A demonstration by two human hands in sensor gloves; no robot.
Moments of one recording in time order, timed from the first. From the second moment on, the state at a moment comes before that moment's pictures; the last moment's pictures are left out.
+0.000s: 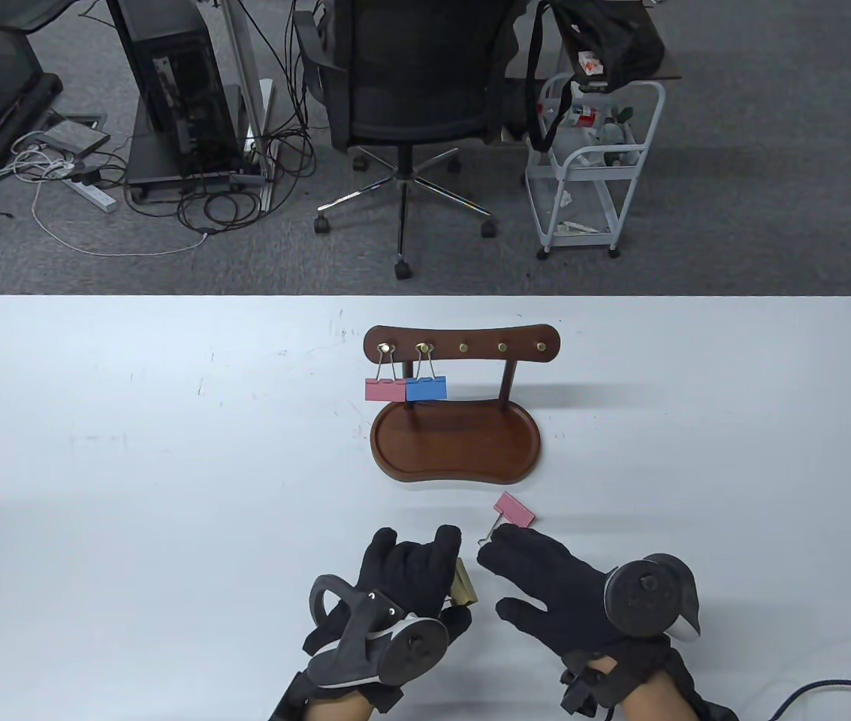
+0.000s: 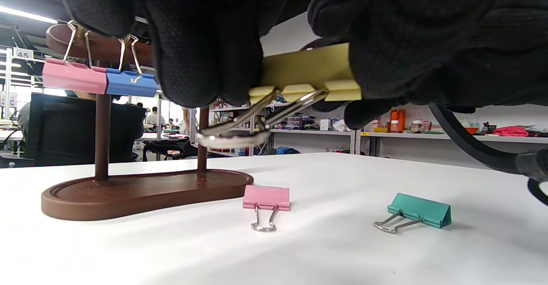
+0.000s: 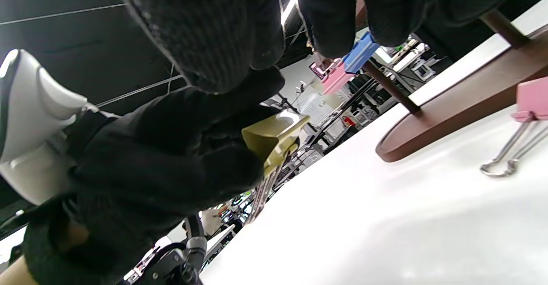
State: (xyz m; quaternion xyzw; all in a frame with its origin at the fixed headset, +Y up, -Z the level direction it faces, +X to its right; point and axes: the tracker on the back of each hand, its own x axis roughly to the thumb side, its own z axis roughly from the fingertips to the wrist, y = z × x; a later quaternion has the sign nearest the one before) left_hand -0.068 -0.682 -0.202 0.10 -0.31 0.06 0.94; right_hand 0.161 -0.698 -0.226 0.35 0.01 0.85 0.40
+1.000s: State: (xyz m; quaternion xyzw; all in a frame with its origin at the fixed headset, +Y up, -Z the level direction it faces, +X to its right) left_hand -0.067 -0.672 -0.190 0.11 -0.38 0.09 0.91; right_hand 0.138 -0.698 -0.215 0.43 0.01 0.84 0.34
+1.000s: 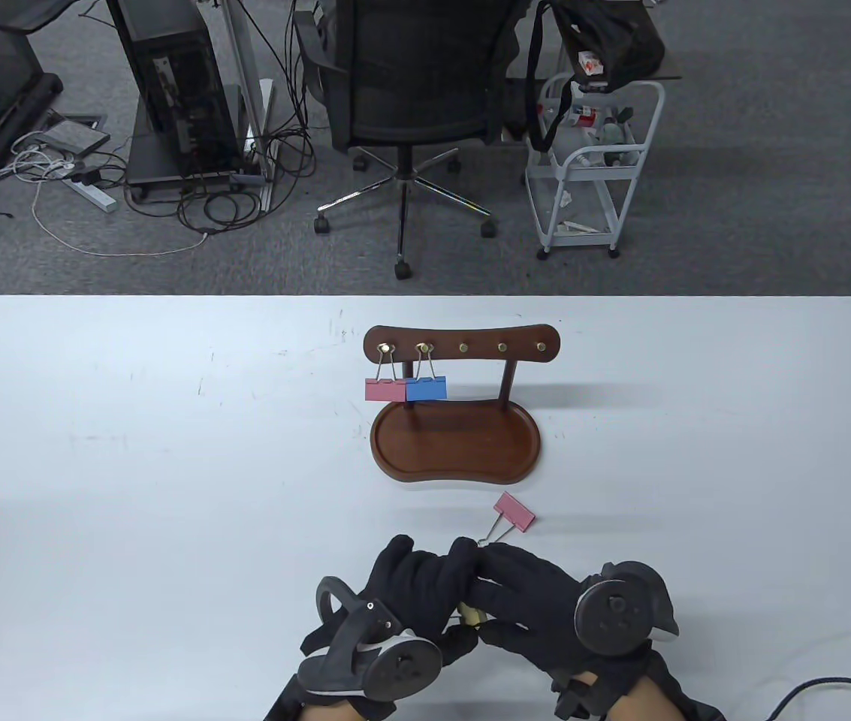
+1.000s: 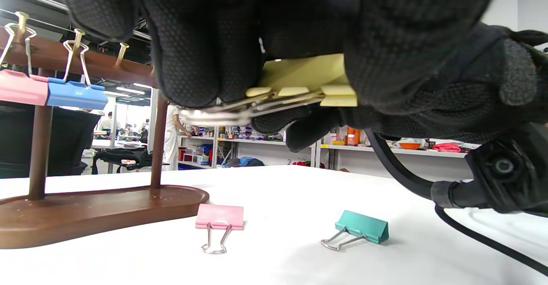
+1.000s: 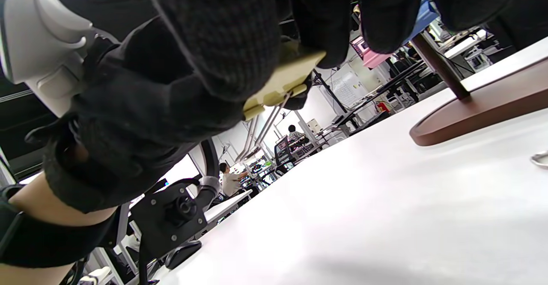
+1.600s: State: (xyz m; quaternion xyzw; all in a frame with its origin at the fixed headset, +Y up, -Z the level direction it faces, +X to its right) left_hand -0.070 -0.671 -0.195 0.13 -0.35 0.07 0.92; right_hand 0.142 -0.689 -0.210 0.37 -0.12 0.87 0.30
